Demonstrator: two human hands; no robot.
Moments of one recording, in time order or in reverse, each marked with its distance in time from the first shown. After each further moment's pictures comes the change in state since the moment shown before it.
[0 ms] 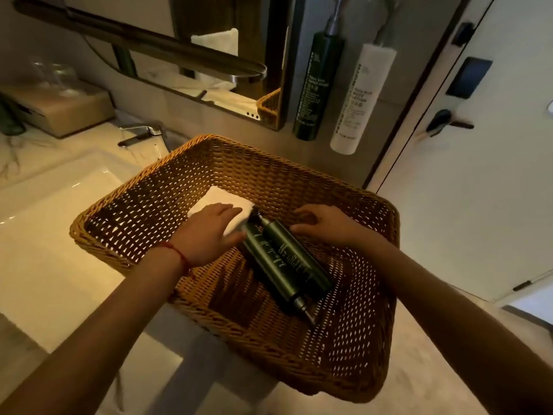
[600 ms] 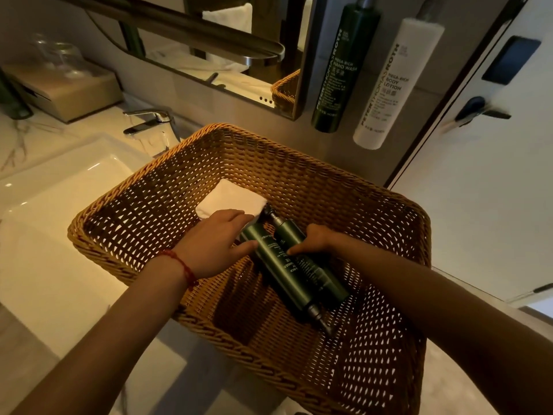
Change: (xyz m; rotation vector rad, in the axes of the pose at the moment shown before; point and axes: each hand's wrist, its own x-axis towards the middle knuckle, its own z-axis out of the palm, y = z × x) left_hand 0.005 -0.003 0.003 -0.062 -0.035 -0.007; right_hand 0.079 0.028 0.061 -0.039 -0.273 0.386
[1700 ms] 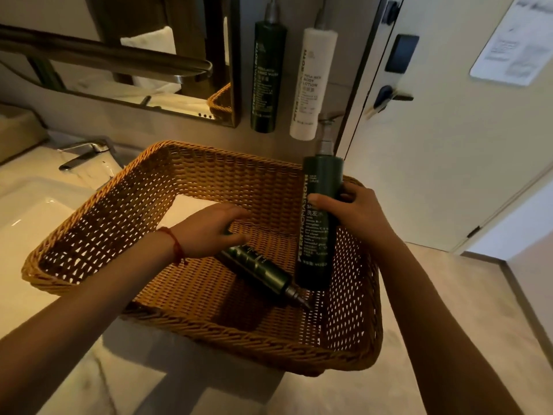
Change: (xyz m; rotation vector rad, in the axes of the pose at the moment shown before) left_hand 0.031 0.019 -0.009 0.050 -0.181 0.330; right_hand -0.177 0.028 -0.022 0.817 0.696 -0.275
